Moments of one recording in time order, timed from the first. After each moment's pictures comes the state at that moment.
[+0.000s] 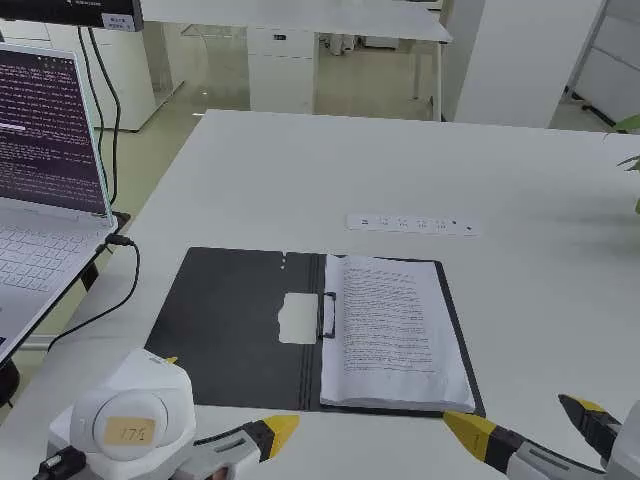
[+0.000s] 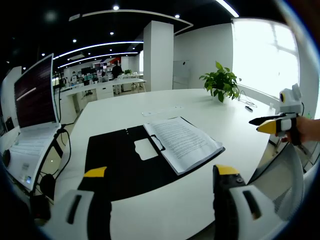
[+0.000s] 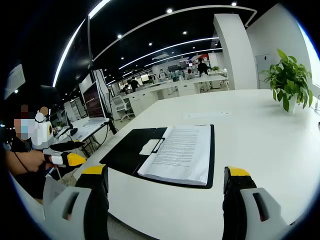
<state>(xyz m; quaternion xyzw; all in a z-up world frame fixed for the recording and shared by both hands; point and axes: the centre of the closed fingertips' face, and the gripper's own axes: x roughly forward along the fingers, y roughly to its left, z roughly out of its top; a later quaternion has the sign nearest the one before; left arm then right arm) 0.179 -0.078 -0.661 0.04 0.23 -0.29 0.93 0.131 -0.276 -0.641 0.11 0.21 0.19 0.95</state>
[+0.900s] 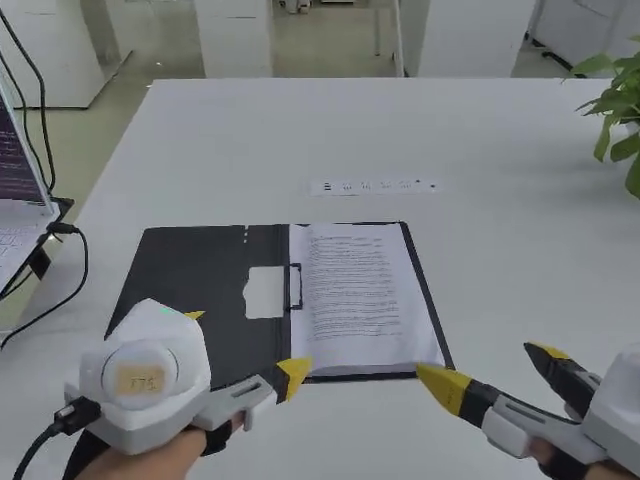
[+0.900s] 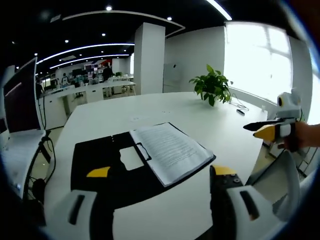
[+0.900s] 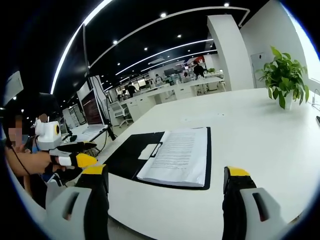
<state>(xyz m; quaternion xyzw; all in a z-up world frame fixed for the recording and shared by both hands) 0.159 -0.051 -0.636 0.02 0.21 -0.26 0.94 0.133 -0.277 -0.632 0.11 0.21 0.20 0.95</state>
